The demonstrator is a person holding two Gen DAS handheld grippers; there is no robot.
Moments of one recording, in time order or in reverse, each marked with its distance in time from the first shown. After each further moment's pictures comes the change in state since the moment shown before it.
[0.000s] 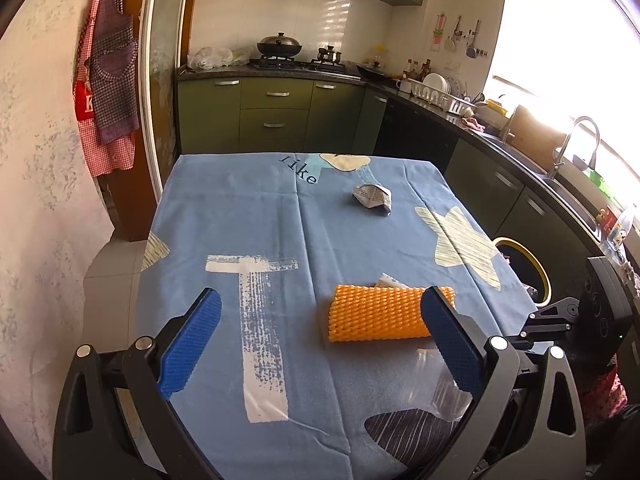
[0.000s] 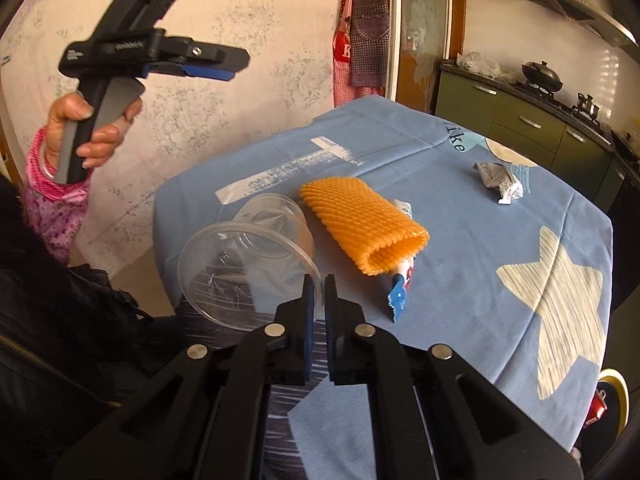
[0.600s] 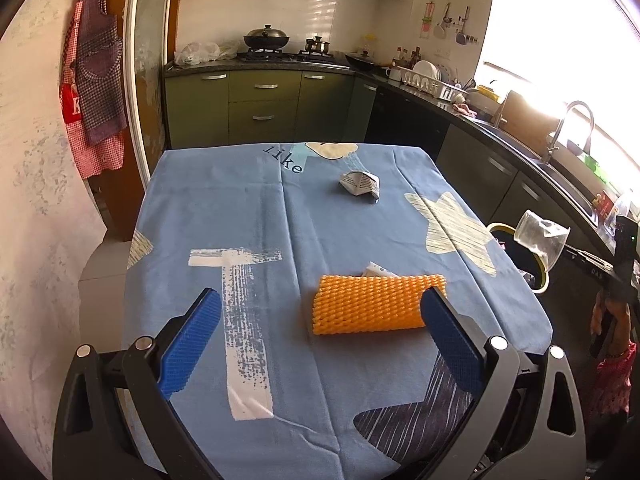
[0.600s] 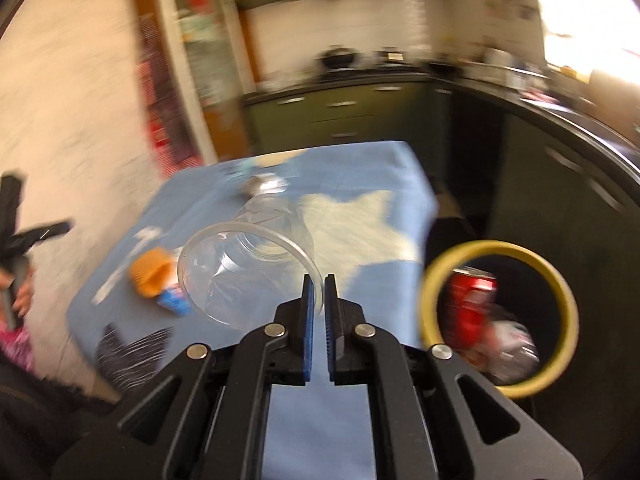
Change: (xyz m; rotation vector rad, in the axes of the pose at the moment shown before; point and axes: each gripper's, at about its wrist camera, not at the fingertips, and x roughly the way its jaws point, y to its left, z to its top) left arm 0.011 -0.018 -0.005 0.038 0.036 -0.021; right arm -0.151 -0.136 -0.089 0.627 -0.167 -0.559
